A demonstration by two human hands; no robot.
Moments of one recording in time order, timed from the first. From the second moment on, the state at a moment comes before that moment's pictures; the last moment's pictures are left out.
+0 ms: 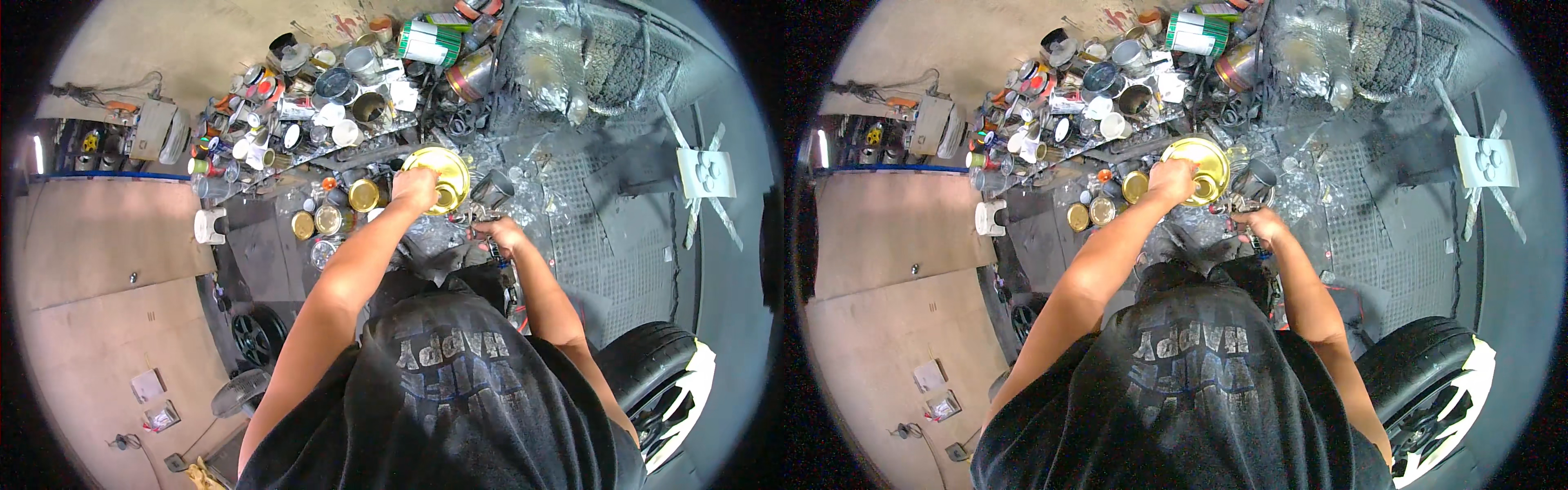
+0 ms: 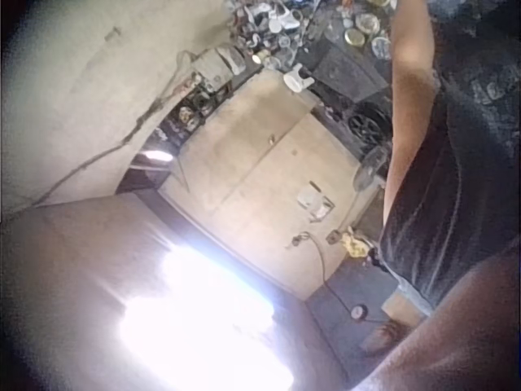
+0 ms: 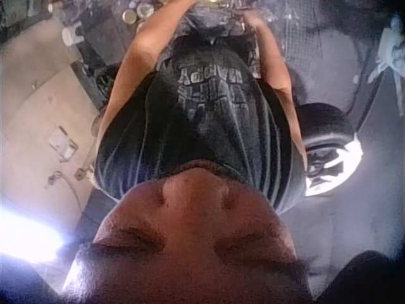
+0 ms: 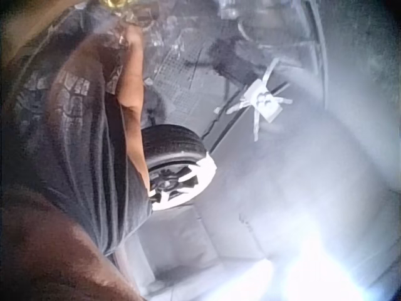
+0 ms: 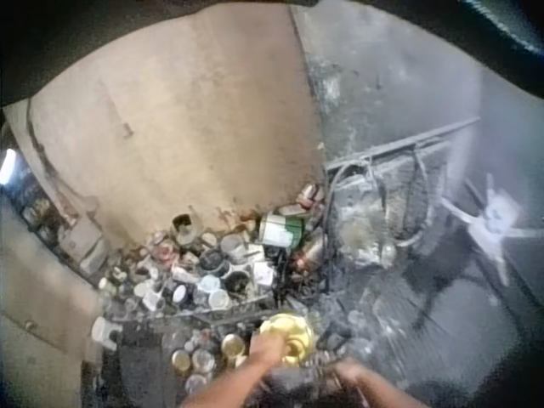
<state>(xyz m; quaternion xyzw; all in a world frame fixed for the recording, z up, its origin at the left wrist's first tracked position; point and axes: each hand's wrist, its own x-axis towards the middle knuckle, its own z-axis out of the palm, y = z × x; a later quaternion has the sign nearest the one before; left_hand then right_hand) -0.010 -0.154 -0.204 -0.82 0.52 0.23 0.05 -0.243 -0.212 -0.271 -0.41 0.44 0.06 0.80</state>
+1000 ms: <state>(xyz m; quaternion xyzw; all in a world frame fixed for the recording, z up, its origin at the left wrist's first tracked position) 0.291 0.196 -0.538 -0.85 0.14 0.51 -0.04 -0.110 -0.108 -0.280 -0.83 0.51 0.07 0.20</state>
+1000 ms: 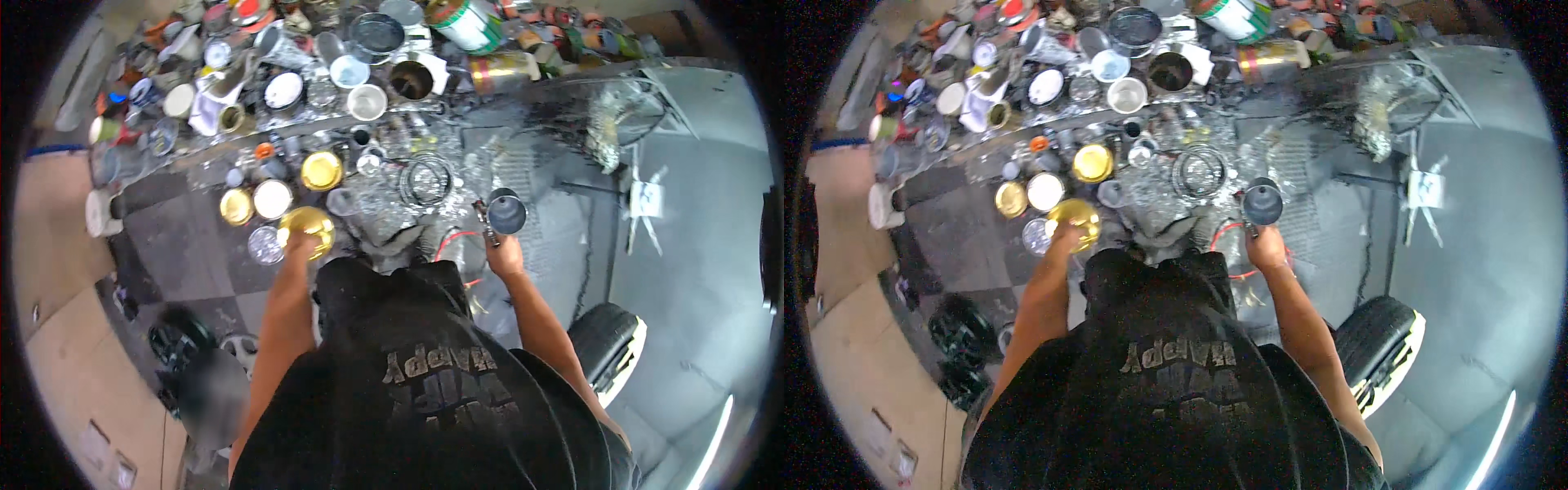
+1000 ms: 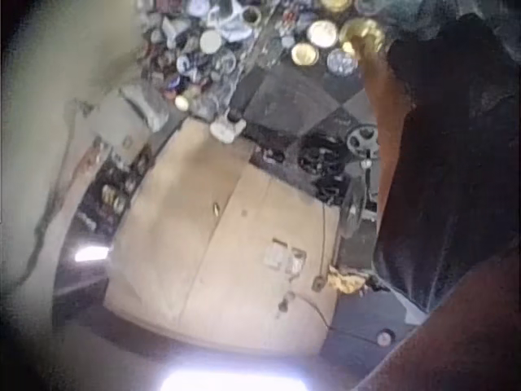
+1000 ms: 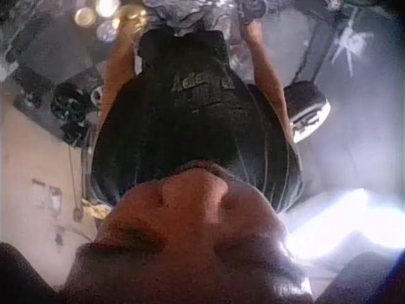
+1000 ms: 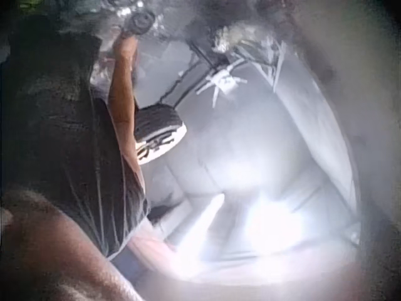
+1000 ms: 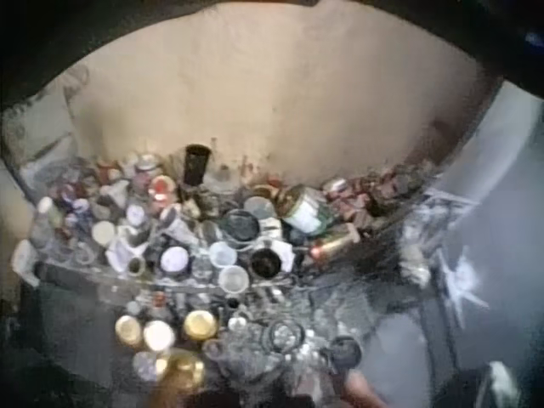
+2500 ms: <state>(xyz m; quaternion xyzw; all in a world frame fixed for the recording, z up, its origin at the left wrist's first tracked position) 0.147 0.102 -0.403 -0.84 0.26 0.44 -0.19 -0.196 -0.248 -0.307 -0.75 0.53 -0.04 0.41</state>
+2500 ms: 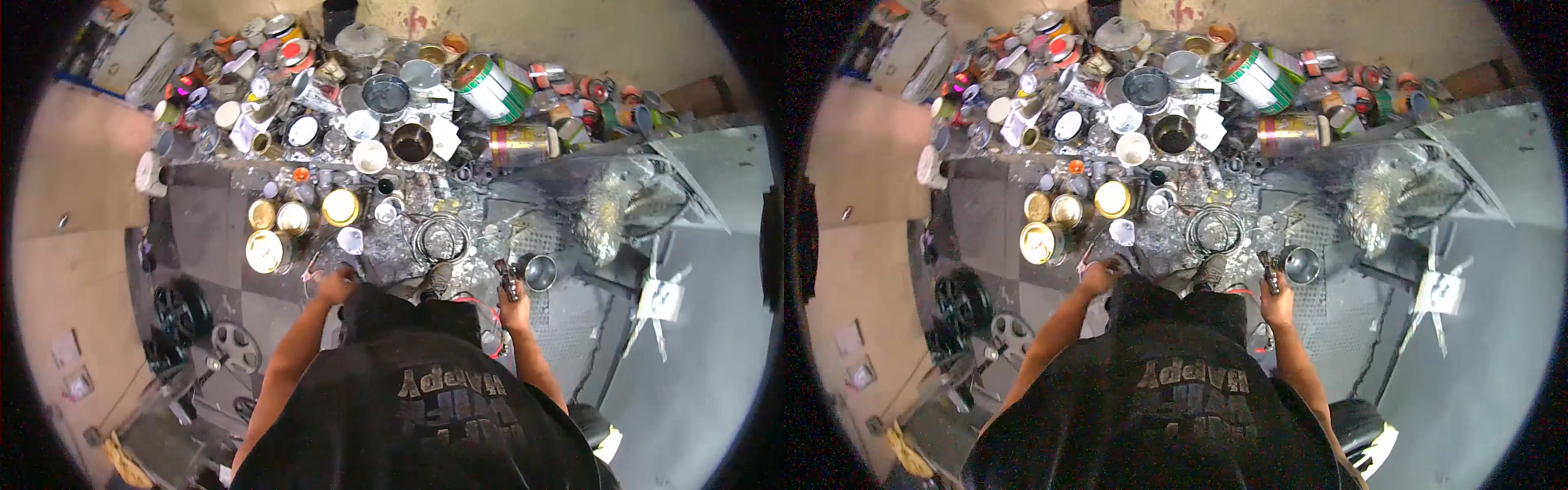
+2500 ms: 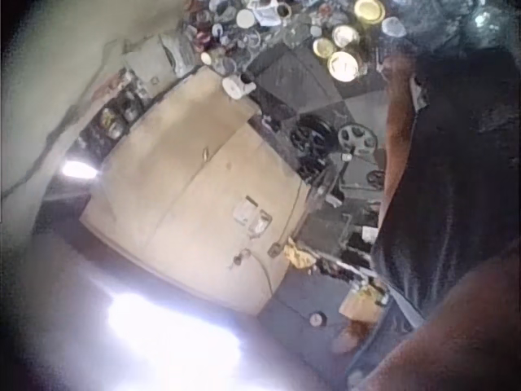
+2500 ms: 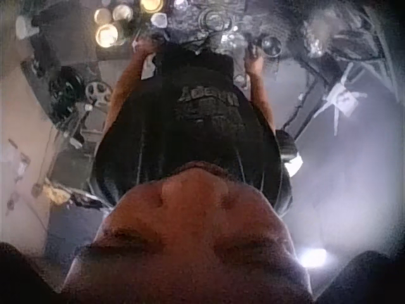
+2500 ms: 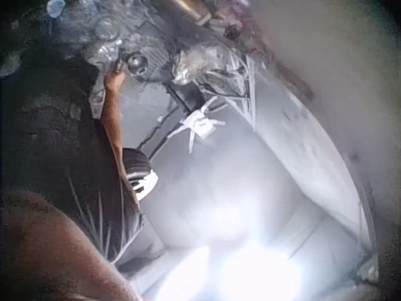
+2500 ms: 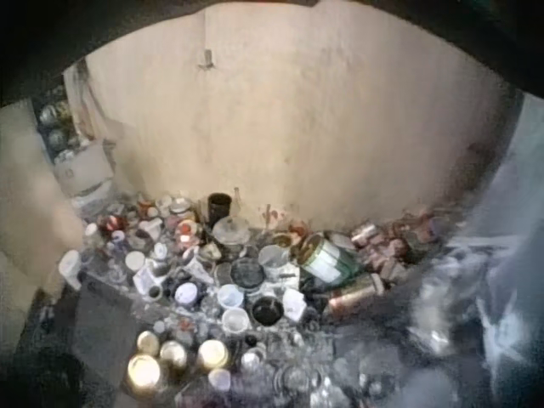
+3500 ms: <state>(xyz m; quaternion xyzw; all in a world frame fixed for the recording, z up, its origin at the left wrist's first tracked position) -0.223 0.443 -0.413 -0.88 -0.18 0.25 -0.35 -0.139 -0.101 -0.334 -0.85 0.18 0.29 0.41</state>
